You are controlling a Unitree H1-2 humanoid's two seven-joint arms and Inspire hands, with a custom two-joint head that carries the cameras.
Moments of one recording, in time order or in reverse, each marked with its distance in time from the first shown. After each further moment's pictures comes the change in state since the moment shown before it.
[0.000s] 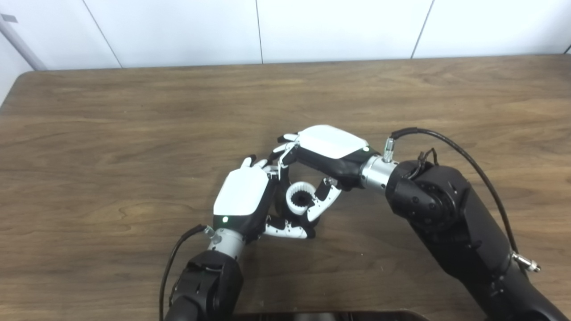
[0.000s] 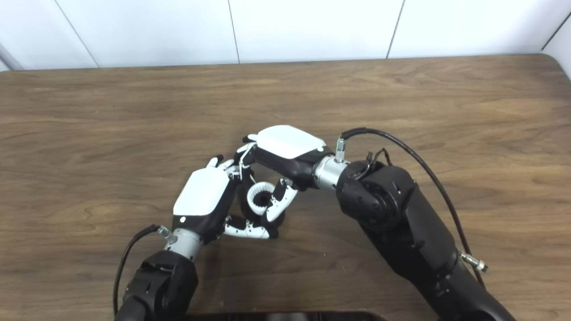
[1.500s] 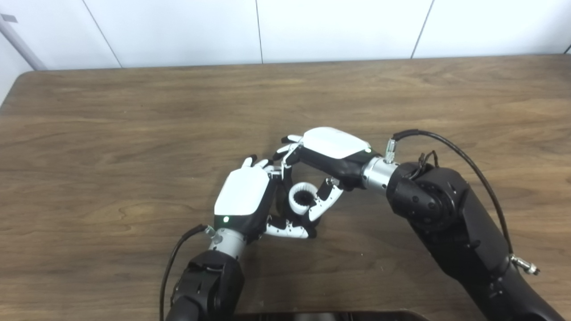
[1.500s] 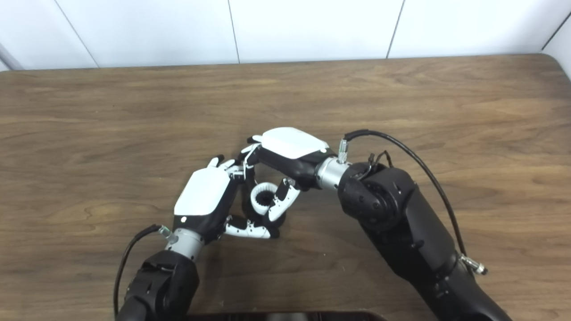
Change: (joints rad) left arm 0.001 -0.008 0.003 -0.001 -0.002 -0.002 -0.002; right arm 0.013 0.003 -0.017 0.028 0.000 -0.002 -0.010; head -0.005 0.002
